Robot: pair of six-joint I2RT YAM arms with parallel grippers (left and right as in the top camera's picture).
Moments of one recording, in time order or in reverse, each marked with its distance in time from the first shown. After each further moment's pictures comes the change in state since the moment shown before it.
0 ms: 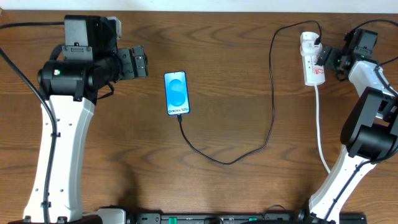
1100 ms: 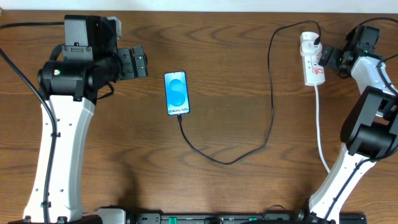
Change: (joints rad) left arm 0.000 0.000 0.000 0.000 0.000 0.000; right arm -0.005 0.024 0.089 -0.130 0.025 -0.015
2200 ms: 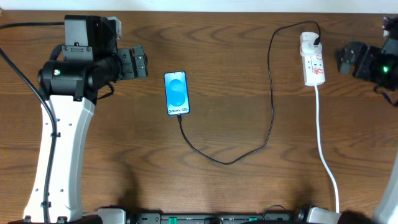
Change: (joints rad) left arm 0.000 0.000 0.000 0.000 0.000 0.000; right arm 0.004 -0.861 0.019 -0.732 -0.327 -0.061
